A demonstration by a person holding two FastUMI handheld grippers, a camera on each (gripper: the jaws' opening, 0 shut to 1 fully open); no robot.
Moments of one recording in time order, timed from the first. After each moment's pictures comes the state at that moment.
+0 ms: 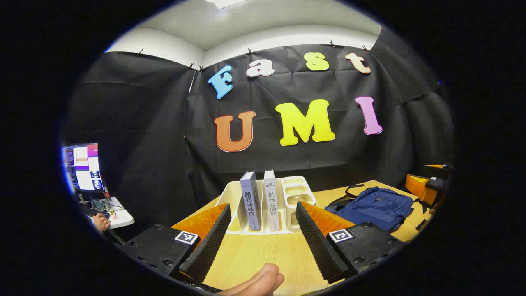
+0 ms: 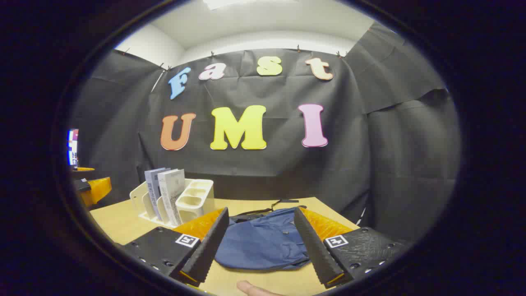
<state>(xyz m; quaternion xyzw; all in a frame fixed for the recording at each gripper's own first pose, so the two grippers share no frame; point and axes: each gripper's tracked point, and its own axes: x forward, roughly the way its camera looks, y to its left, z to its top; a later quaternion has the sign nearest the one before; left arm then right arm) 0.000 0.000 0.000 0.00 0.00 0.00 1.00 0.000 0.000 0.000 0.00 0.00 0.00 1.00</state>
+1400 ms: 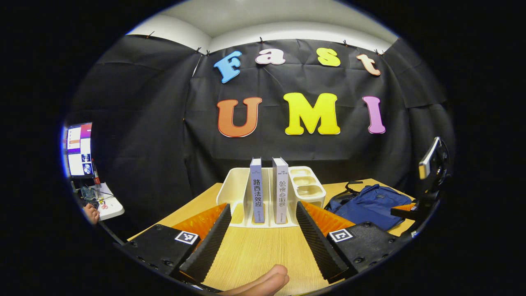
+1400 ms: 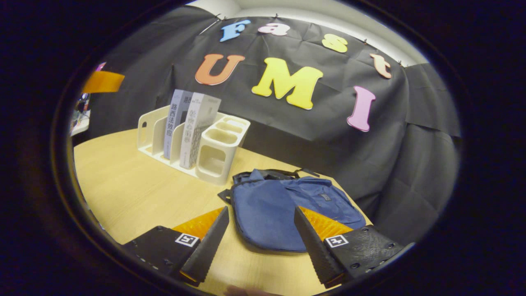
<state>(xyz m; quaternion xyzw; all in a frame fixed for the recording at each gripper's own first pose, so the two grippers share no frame) 0.025 0.042 -0.040 -0.04 0.04 -0.02 1.00 0.043 0.105 -0.139 -0.19 0.15 0.03 0.97</state>
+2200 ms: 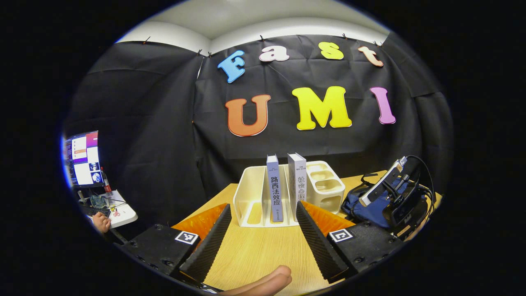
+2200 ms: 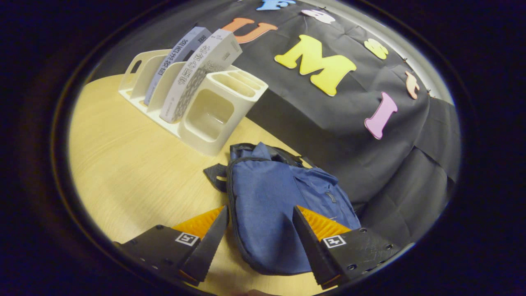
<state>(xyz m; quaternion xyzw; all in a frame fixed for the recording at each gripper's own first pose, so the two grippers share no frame) 0.032 0.075 -0.048 -0.01 0.05 0.02 1.00 0.116 0.102 -0.192 -0.32 0.22 -0.05 0.92</state>
